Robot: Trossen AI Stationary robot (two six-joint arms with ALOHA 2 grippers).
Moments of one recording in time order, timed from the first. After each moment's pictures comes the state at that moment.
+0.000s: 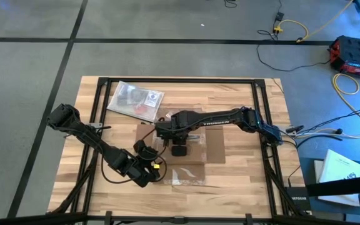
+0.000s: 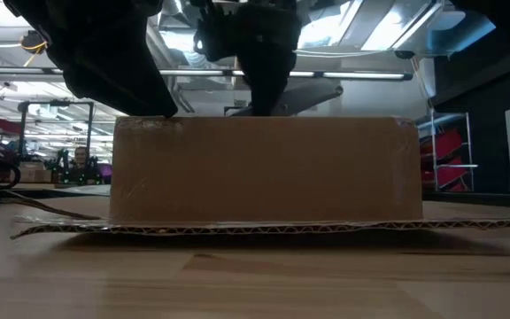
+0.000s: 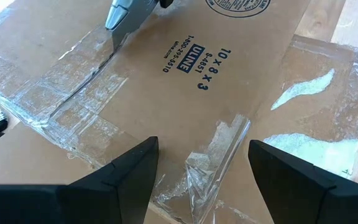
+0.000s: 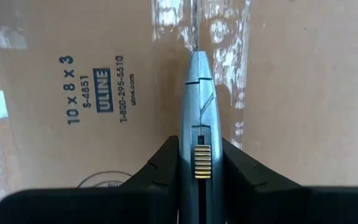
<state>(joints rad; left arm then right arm) -0.60 1.65 1.00 -0.48 -0.71 -0.96 0.07 2.28 2.16 -1.34 0.03 0.09</state>
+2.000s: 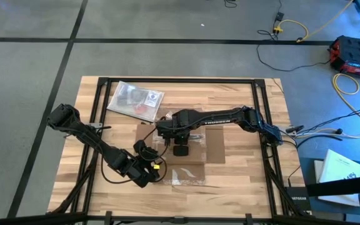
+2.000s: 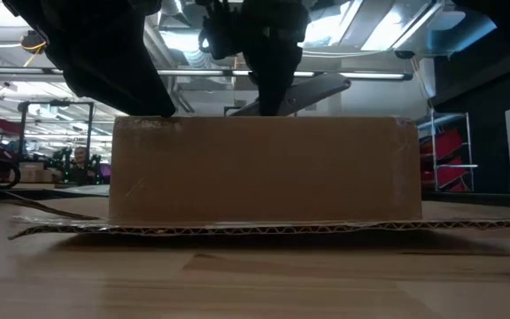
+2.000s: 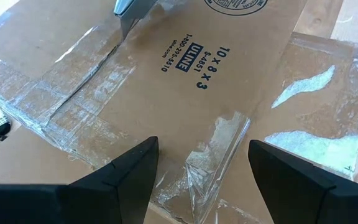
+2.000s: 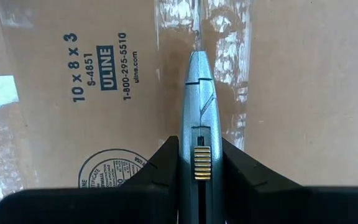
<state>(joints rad) -0.60 1.65 1.00 -0.48 -0.72 -0.93 0.06 2.26 2.16 -1.37 0.00 0.10</state>
